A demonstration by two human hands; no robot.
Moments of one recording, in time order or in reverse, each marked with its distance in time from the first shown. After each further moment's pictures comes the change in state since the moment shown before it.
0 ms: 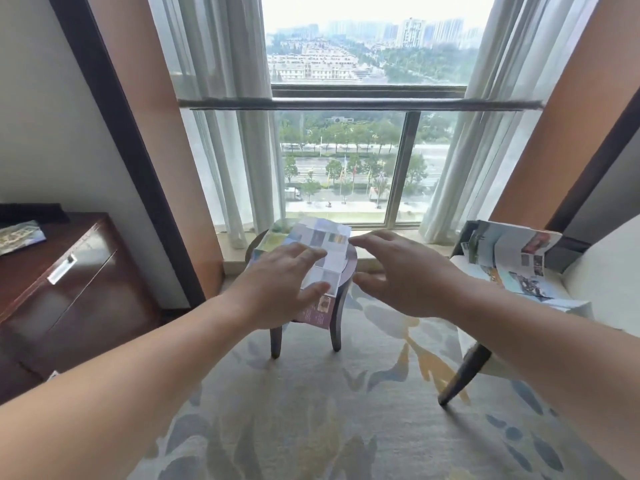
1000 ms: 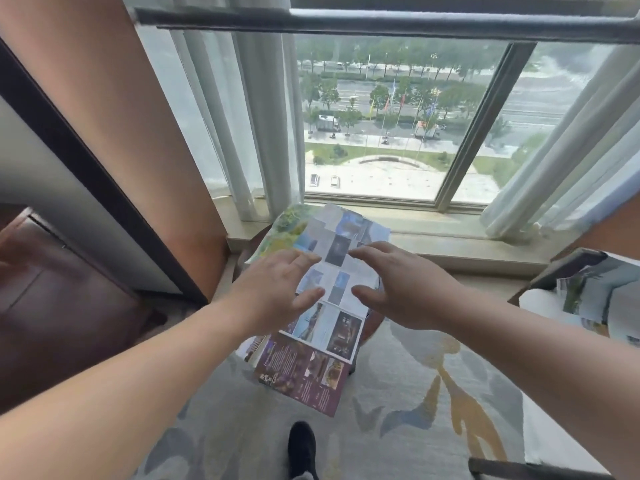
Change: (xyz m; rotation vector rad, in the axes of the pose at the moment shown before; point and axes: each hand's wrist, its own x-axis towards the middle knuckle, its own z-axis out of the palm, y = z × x) left_hand 0.335 -0.199 0.103 -0.072 -0.160 -0.205; right_hand 0.375 0.187 0.116 0.080 -0.280 -0.081
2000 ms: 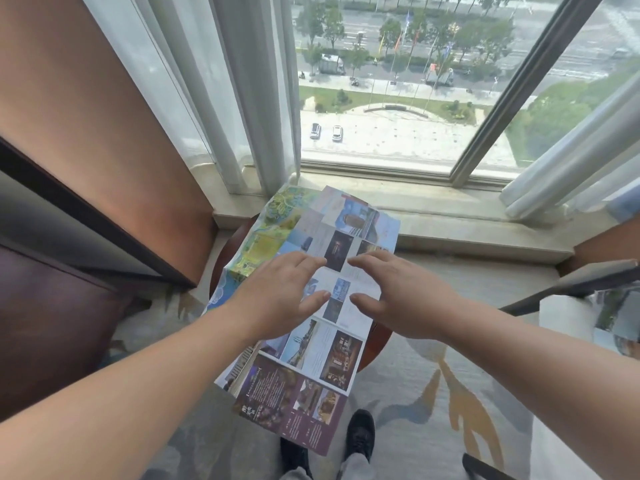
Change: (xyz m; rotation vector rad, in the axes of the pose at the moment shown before) left_hand 0.137 -0.049 0.042 -0.092 -0.130 -0.030; right_hand 0.133 0.082 0.042 0.098 -0.144 0.018
